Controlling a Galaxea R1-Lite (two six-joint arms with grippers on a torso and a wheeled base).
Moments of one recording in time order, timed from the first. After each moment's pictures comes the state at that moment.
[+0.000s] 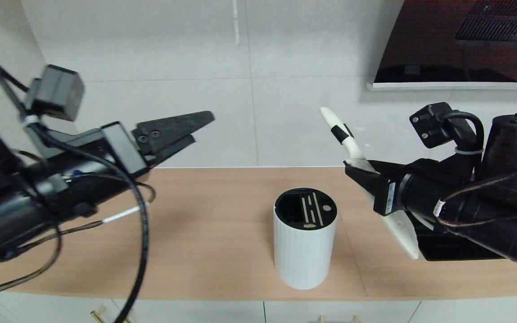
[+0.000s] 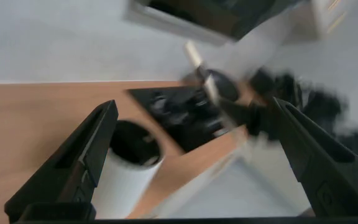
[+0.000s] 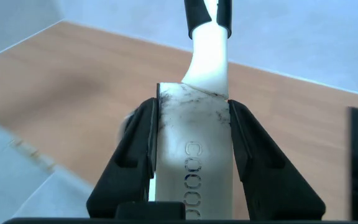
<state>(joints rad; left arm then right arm) -0.42 1.43 -0.69 -0.90 -0.39 -0.66 0.70 1.53 -0.77 -0.66 -0.19 0.06</state>
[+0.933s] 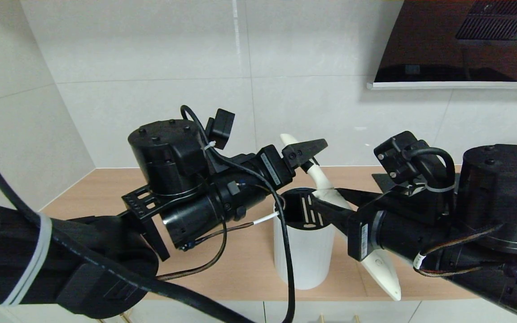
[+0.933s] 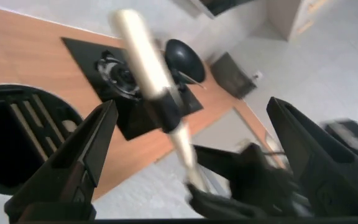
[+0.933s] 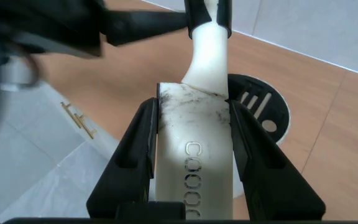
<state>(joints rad) -0.72 1.82 -0.90 -0.96 -0.16 -0.83 0.87 1.55 -0.73 -0.67 -0.21 0.08</state>
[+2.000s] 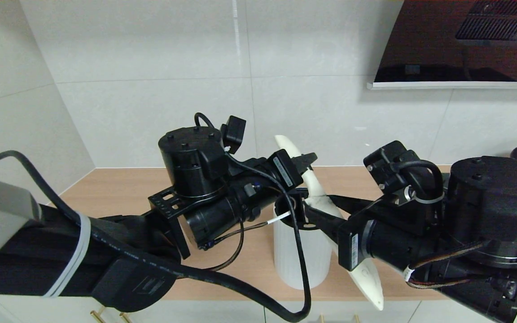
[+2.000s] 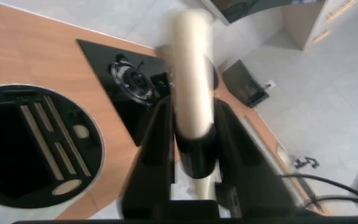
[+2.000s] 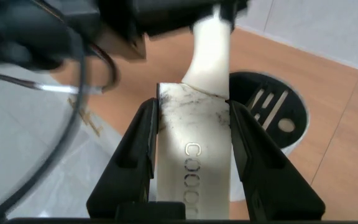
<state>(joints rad) -0.74 1.88 -0.94 -0.96 -0.11 -0.83 0.90 1.58 -0.71 -0.73 -0.23 0.08</state>
